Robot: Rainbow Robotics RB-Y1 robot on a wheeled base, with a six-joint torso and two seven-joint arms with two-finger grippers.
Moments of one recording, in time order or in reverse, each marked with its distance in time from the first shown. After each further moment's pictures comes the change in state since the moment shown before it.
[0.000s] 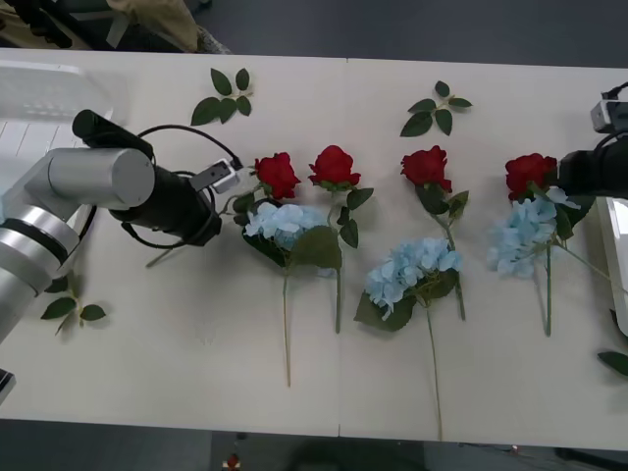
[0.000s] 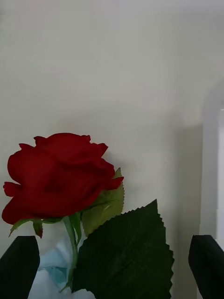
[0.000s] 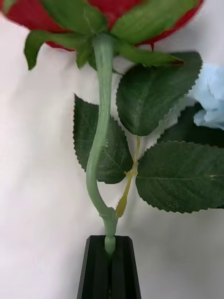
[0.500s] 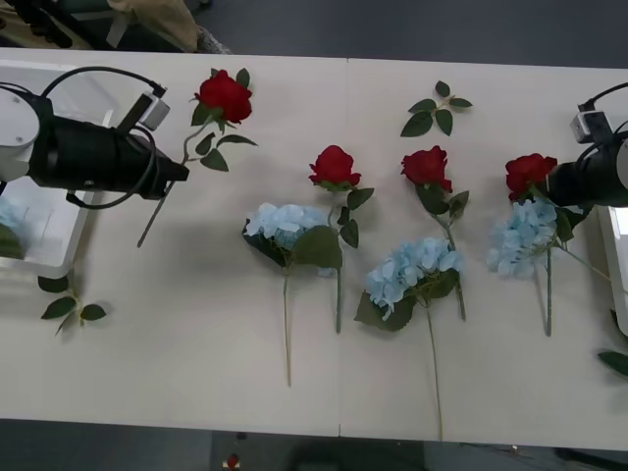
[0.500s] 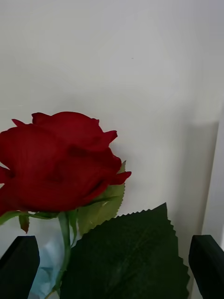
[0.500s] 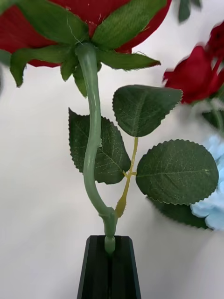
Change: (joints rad) right arm -0.011 0.000 0.085 0.016 0.072 -0.018 0.026; left arm 0.000 0.213 0.091 -0.001 0.574 -0.018 -0.007
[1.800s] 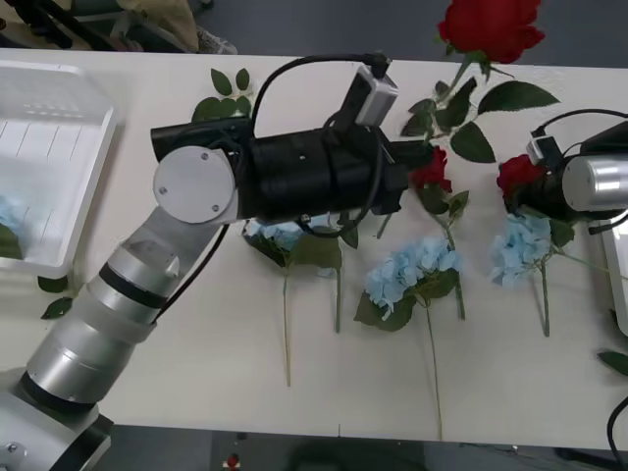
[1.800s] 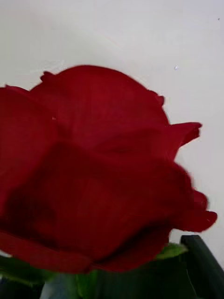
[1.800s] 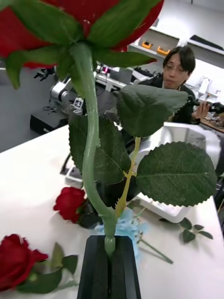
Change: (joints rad) right arm -0.097 0.109 0.100 0.277 0.046 -0.173 0.115; left arm 0.131 -0.532 -0.104 -0.511 -0.063 -0.280 -0.103
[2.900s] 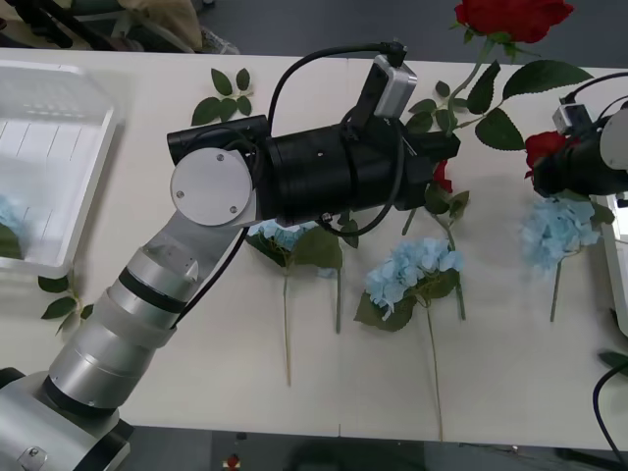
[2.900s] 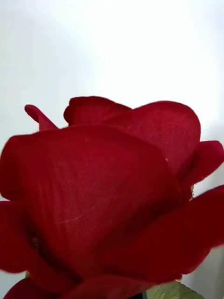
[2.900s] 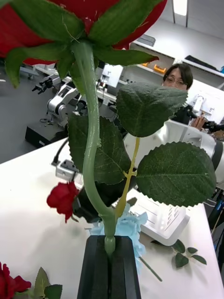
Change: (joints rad) right arm -0.003 0.000 -0.208 -0.163 -0.001 0.231 0.011; left arm 0.000 -0.056 -0.001 0.000 0.009 -0.028 0.000
